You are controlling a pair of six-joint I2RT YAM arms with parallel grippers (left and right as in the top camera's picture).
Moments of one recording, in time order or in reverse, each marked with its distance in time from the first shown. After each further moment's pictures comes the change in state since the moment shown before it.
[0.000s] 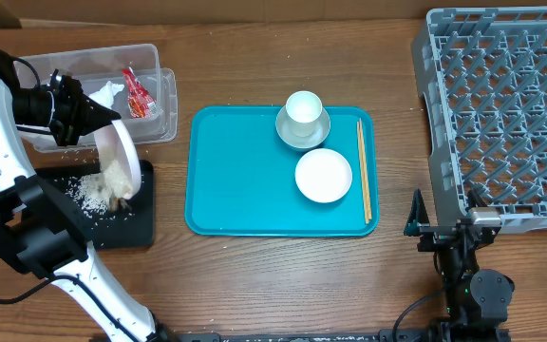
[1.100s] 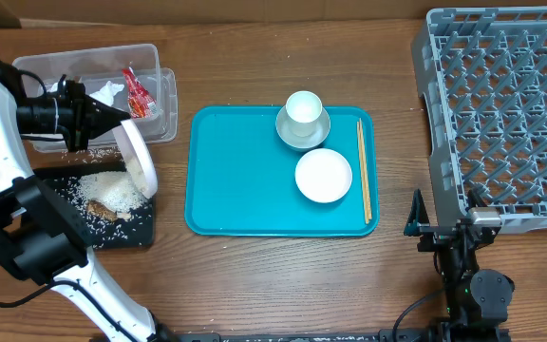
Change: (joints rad) left arm 0.015 -0.043 -0.134 0.001 0.167 0.049; right arm 0.000 0.000 0.000 0.000 0.001 -0.001
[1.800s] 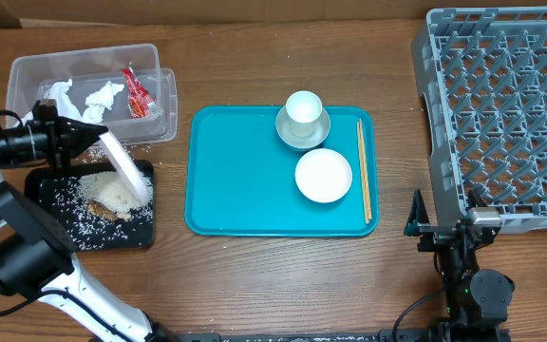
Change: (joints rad) left arm 0.146 -0.012 -0.163 0.000 0.124 0.121; right arm 0.000 0.000 0.000 0.000 0.000 0.000
